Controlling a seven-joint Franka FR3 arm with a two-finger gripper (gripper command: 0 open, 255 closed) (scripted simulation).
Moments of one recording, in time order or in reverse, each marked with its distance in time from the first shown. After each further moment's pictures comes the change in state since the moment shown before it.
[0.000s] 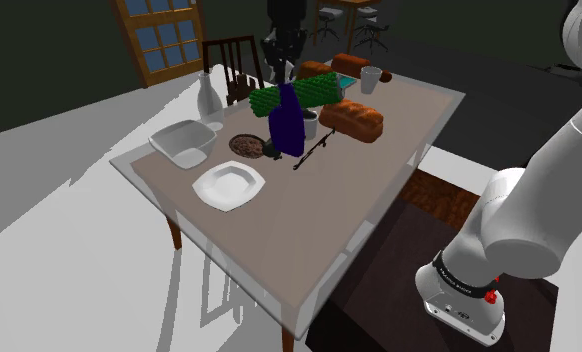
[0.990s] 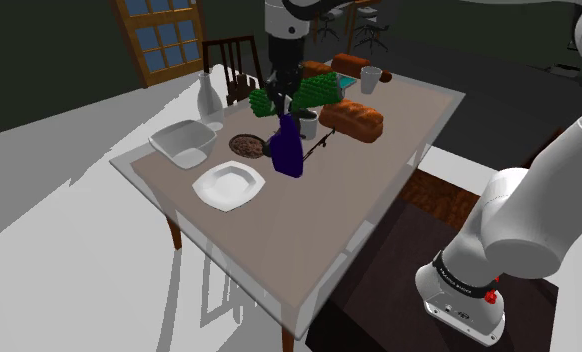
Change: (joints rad) arm -0.001 -0.038 -0.001 -0.247 0.002 0.209 -0.003
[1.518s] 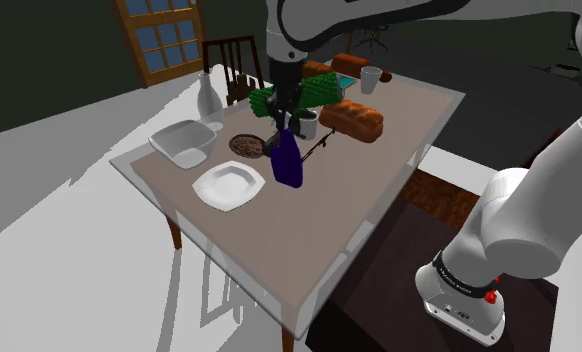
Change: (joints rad) arm -0.001 -0.002 -0.001 -0.113 0.000 0.111 -0.003
